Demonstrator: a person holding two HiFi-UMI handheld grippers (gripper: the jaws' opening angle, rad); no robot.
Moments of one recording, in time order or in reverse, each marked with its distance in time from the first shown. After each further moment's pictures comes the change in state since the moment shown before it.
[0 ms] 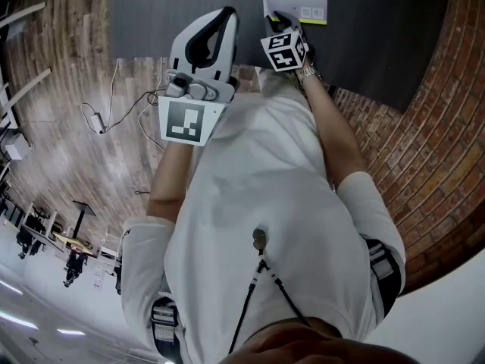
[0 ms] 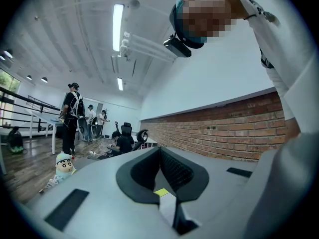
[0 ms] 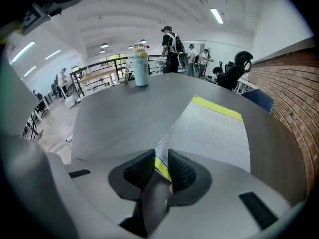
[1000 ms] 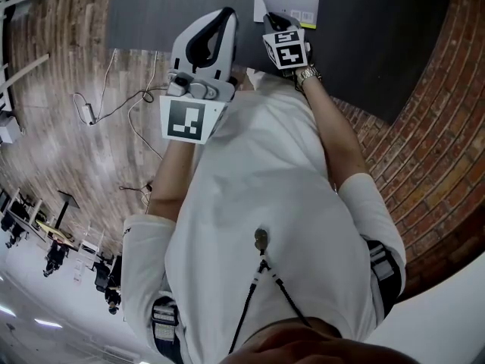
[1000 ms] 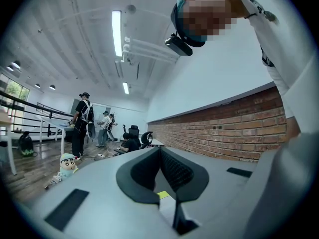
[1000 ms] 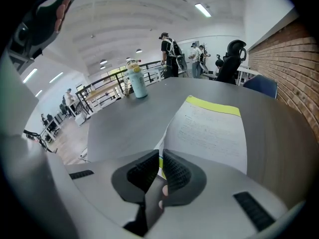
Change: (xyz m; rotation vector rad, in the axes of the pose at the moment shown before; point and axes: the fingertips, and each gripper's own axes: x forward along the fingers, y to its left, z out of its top) left arm 0.001 -0.035 0.002 0.016 -0.023 0.105; right arm -0.026 -0.019 0.005 0.119 -0.039 0.140
